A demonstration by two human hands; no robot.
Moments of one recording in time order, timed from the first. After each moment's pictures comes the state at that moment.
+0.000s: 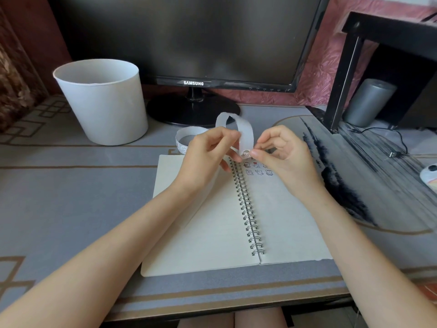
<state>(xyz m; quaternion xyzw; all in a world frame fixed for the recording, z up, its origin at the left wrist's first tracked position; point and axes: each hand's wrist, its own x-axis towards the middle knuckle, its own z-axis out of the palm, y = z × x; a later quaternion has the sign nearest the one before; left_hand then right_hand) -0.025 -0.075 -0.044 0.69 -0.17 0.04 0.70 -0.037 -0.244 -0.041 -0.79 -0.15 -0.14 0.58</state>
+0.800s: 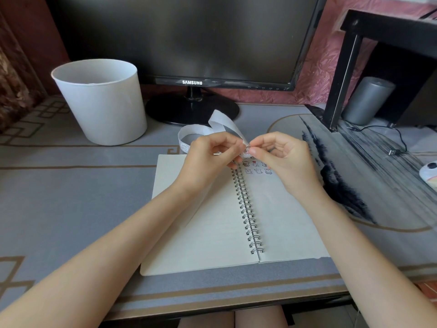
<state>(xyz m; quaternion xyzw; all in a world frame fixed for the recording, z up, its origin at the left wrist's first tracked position) -0.022 -0.077 -0.053 0.72 -0.19 0.04 0.67 -0.036 -0.243 -0.045 -0.78 -0.14 -0.16 0.59</state>
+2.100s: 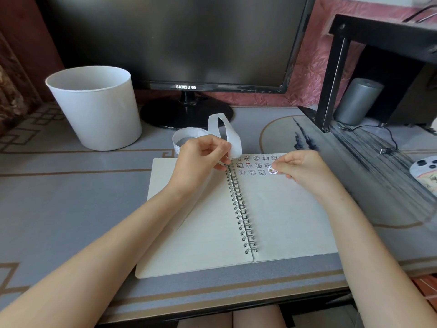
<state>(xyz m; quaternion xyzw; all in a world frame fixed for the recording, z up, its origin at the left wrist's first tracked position) -0.021 -0.075 -0.053 0.73 -0.14 0.04 0.67 -0.040 -0.289 -0.046 -0.85 0.09 -0.05 0.51</state>
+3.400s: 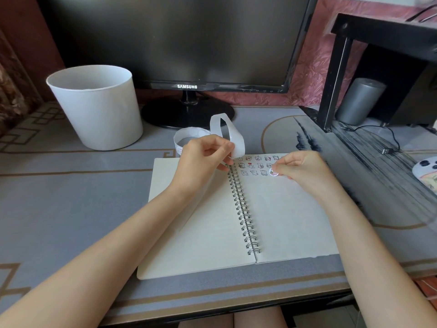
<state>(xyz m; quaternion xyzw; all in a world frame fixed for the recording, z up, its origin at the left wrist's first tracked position) -0.022 -0.076 -0.053 0.72 -0.14 0.04 0.68 -0.039 -0.286 -0.048 -0.87 0.10 -0.06 0.48</state>
